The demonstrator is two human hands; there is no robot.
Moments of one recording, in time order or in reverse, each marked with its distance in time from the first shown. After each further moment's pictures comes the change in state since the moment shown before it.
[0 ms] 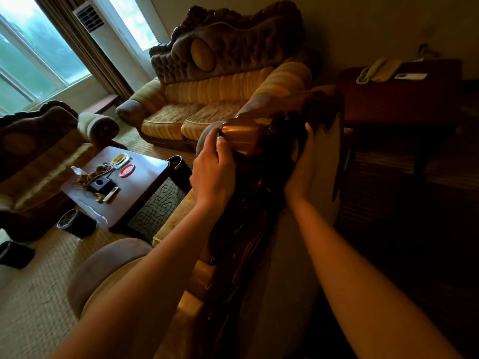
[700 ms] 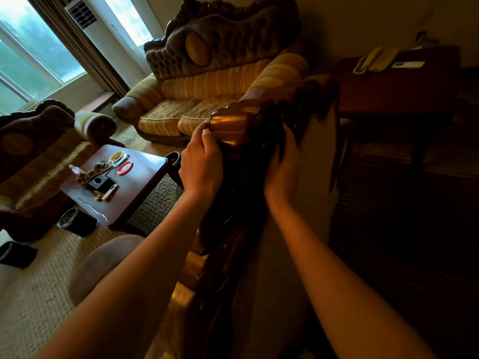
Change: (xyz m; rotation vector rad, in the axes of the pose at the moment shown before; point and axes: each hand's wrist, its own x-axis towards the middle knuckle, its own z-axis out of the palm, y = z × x) left_hand 0.006 -0.002 0.001 -0.034 0.013 -0.005; right_hand -0.037 -0.025 0.000 -0.046 -0.019 -0.085
